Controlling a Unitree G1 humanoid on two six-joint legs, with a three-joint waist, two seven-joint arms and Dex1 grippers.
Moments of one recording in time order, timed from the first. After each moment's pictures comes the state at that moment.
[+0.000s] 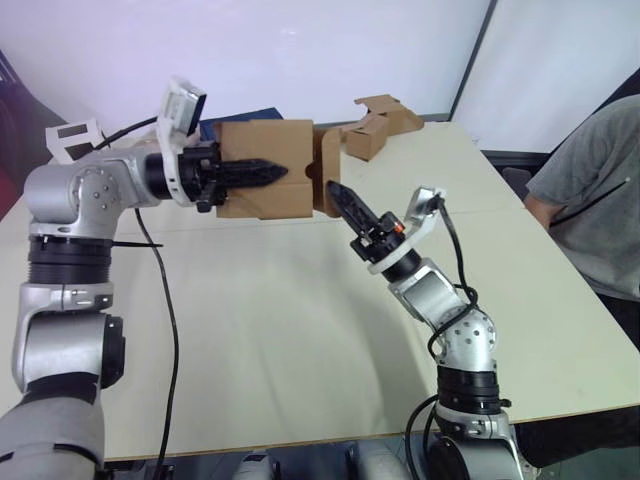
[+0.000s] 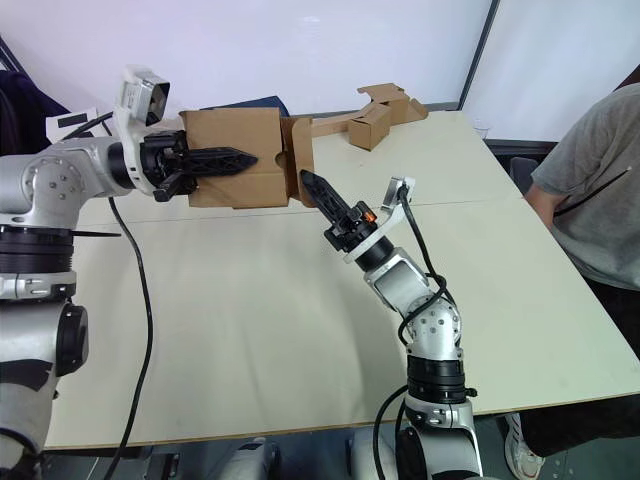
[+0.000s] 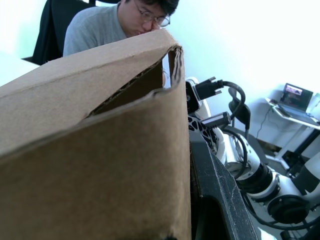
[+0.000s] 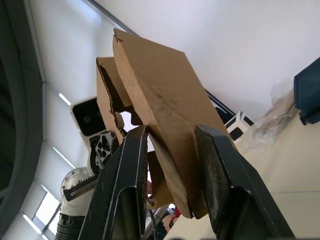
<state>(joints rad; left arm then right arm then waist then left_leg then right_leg) -1.09 0.71 0.05 0.31 -0.71 0.95 -1.33 -0.52 0.02 -0.14 -0.15 1.19 0.67 0.35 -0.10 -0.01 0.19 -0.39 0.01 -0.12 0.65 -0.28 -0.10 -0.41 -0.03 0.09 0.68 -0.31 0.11</state>
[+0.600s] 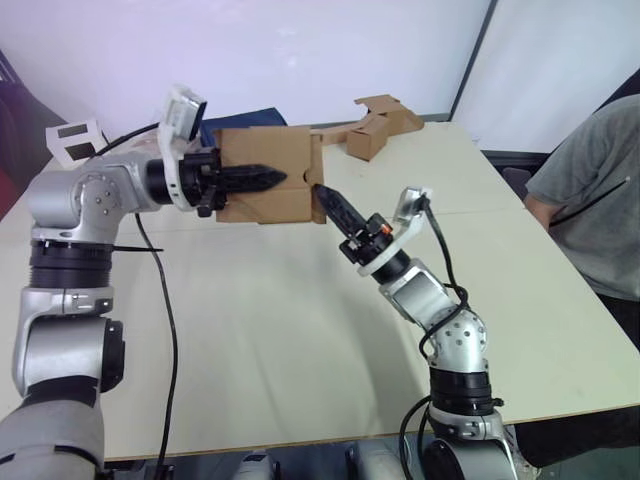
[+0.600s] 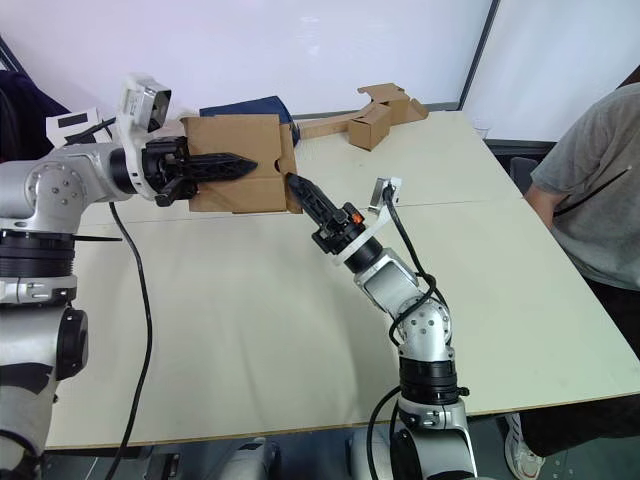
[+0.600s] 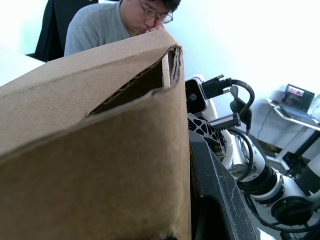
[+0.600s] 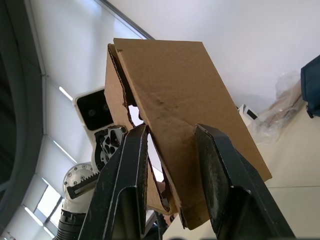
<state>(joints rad) -1.07 0.71 0.06 0.30 -0.71 0.94 -1.33 -0.52 0.05 -0.11 -0.17 1.16 0.67 0.33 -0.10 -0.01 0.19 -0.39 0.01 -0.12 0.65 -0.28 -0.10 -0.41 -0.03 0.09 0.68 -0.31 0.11</state>
